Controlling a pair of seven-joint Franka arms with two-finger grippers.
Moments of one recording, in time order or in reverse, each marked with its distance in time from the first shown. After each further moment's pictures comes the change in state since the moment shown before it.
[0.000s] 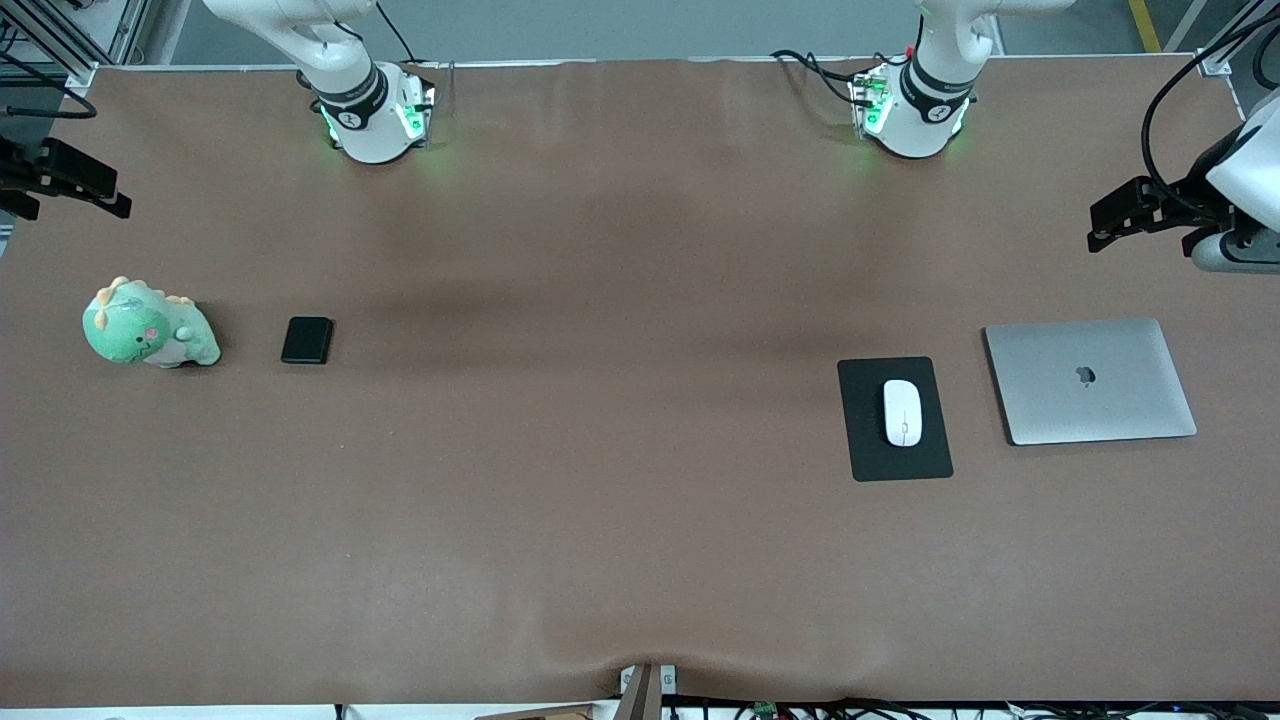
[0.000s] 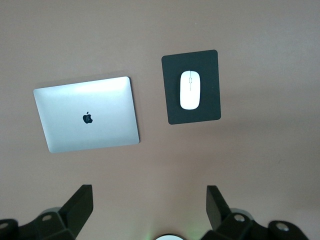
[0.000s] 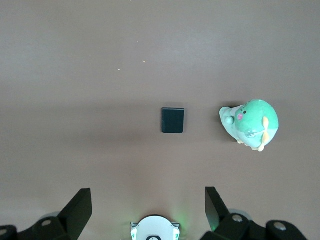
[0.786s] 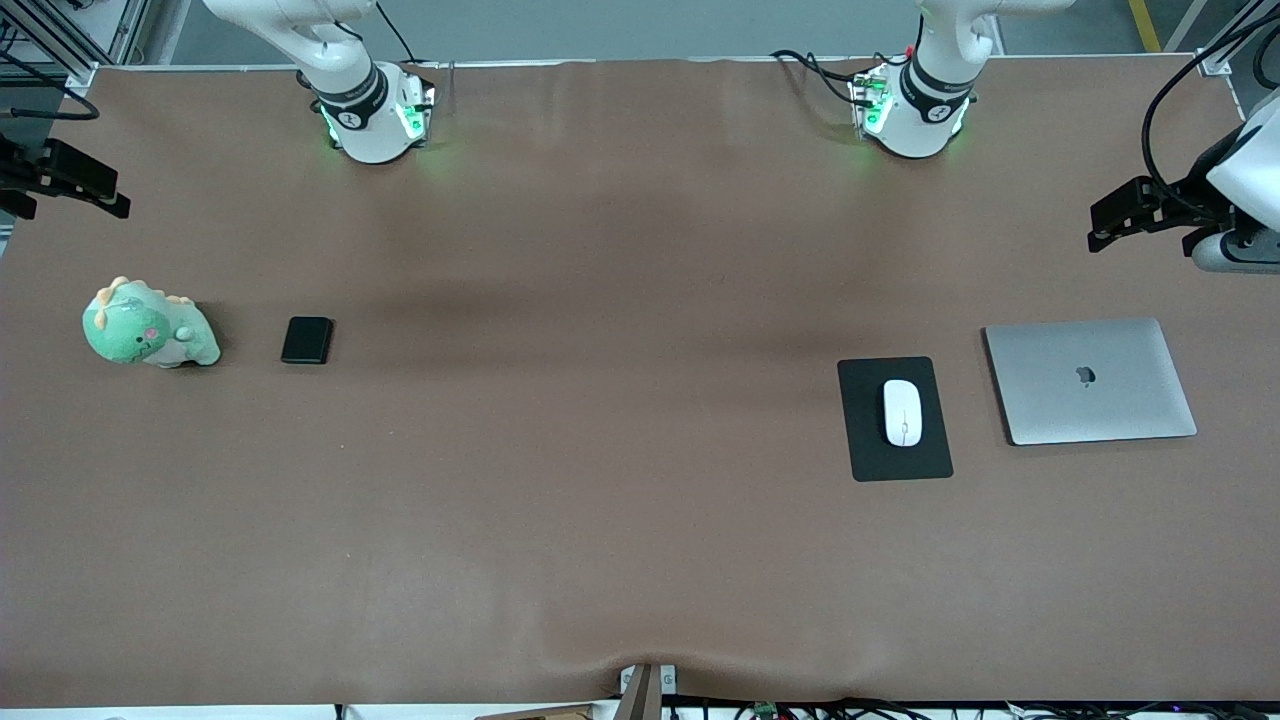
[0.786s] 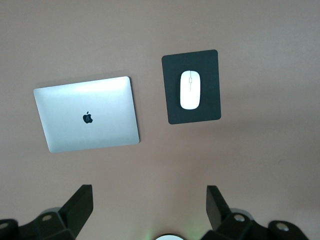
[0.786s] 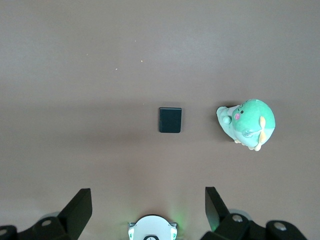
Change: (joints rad) left arm 0.000 0.000 0.000 0.000 0.000 -0.001 0.000; right arm 0.000 0.000 0.005 0.000 -0.007 -0.001 0.001
